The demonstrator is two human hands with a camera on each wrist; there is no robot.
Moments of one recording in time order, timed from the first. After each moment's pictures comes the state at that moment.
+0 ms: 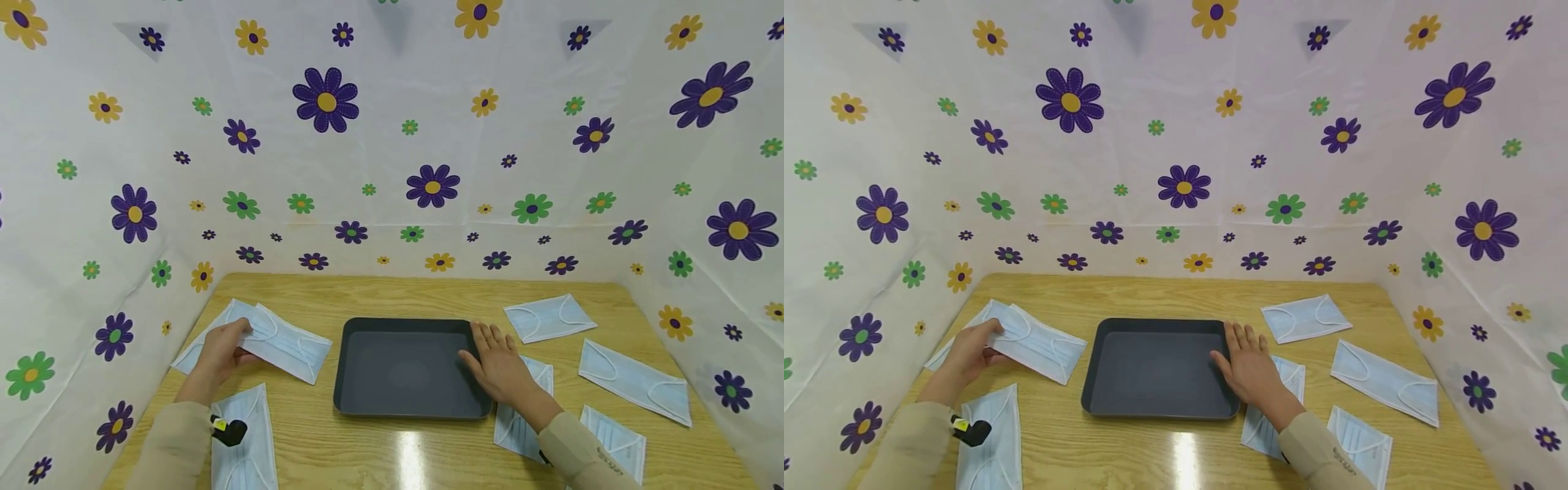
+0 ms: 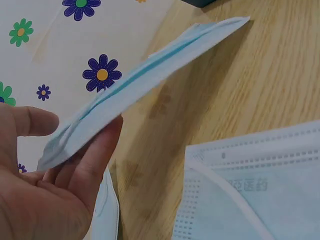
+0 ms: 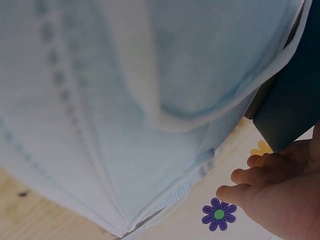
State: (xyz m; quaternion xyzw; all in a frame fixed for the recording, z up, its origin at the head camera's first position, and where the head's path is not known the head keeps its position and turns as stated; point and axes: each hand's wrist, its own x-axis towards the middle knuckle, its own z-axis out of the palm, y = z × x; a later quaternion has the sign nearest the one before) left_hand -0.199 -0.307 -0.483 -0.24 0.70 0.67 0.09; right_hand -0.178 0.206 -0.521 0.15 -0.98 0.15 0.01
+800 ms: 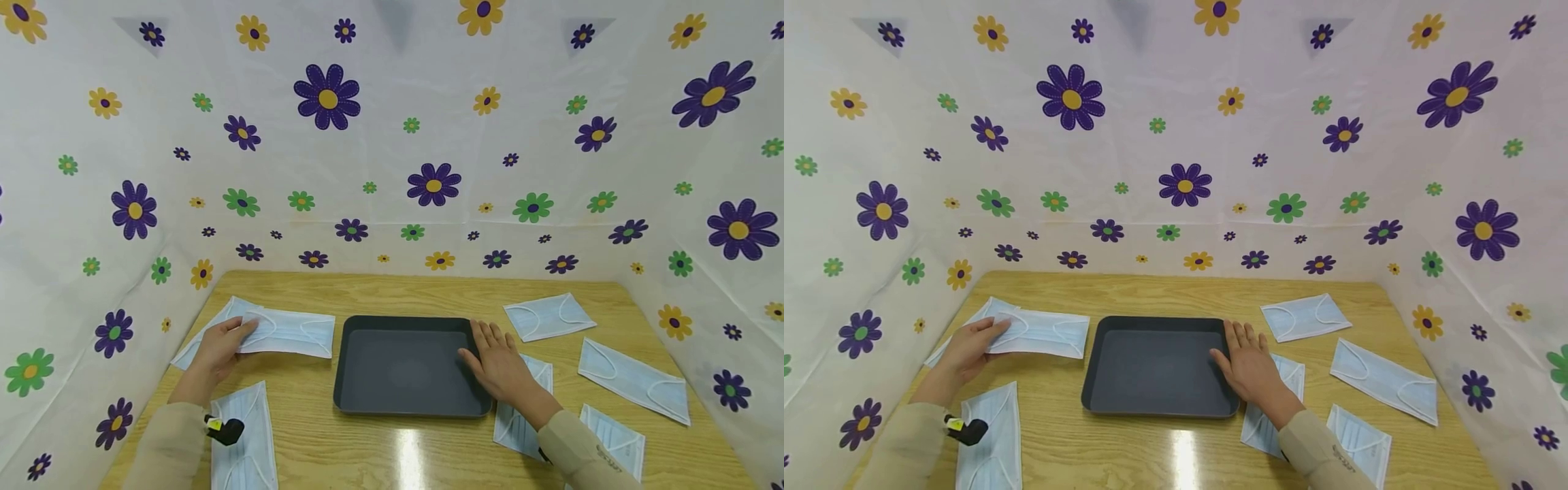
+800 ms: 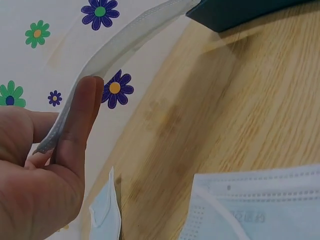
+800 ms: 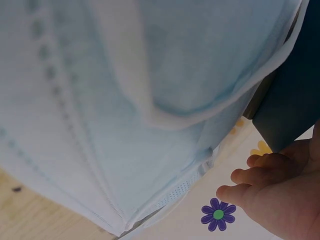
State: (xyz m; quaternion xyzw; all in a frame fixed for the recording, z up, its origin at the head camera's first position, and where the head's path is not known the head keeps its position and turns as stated) left_hand -0.199 -0.316 -0.490 -0.16 0.72 0.66 0.12; right_hand -0.177 0.205 -0.519 0.15 -0.98 0.16 -0.01
